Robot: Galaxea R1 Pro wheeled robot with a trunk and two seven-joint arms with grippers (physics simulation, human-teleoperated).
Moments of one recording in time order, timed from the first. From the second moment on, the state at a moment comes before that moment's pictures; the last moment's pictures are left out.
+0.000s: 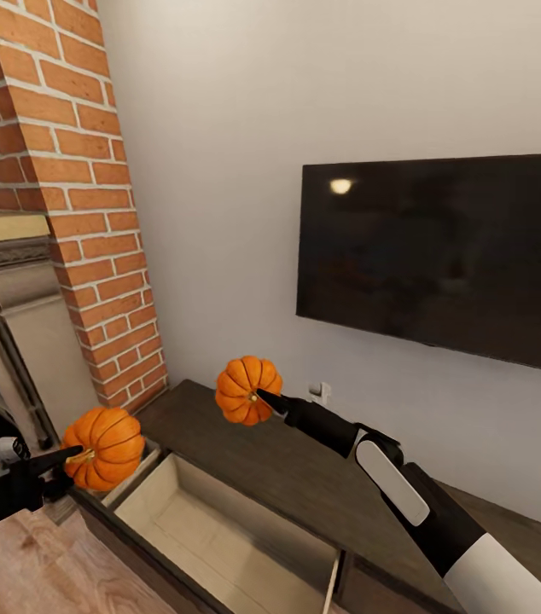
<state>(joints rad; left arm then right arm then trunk) -0.23 0.60 0.21 -1.08 0.93 0.98 -1.10 -0.61 -0.15 0.55 -1.20 -1.10 0.31 0.38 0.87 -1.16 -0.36</state>
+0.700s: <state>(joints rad) -0.23 0.60 0.21 -1.08 0.94 0.99 -1.10 -0.61 -0.15 0.55 -1.20 -1.11 0.31 0.38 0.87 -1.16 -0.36</state>
